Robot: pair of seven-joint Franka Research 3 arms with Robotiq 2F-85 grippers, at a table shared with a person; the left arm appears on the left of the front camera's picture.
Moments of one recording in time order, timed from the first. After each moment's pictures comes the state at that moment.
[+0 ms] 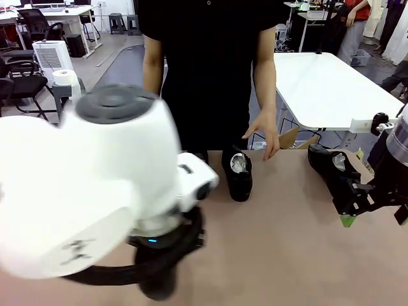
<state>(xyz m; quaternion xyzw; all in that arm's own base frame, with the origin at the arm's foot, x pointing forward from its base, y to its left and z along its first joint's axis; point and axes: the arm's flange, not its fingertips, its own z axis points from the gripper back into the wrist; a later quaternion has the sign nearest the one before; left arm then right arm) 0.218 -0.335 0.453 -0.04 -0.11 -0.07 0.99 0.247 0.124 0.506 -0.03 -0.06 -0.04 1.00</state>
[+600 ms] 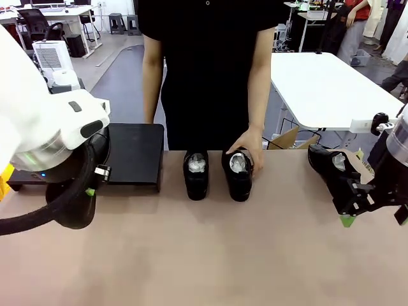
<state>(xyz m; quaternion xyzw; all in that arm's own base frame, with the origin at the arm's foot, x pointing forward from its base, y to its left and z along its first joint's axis) 0.275 -0.192 0.518 0.03 -0.22 -0.06 0.97 0.247 0.124 0.506 -0.03 -0.06 -0.04 1.00</state>
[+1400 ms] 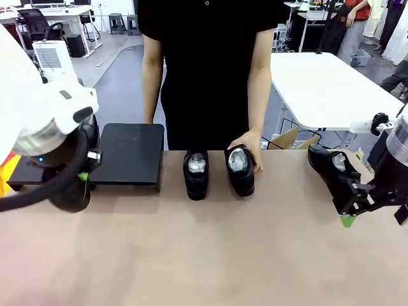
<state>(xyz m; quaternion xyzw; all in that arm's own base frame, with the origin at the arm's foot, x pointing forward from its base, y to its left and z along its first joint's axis) 0.324 -0.161 0.521 0.02 -0.25 0.00 0.97 0.247 0.124 0.506 -0.03 -0.06 -0.04 1.00</state>
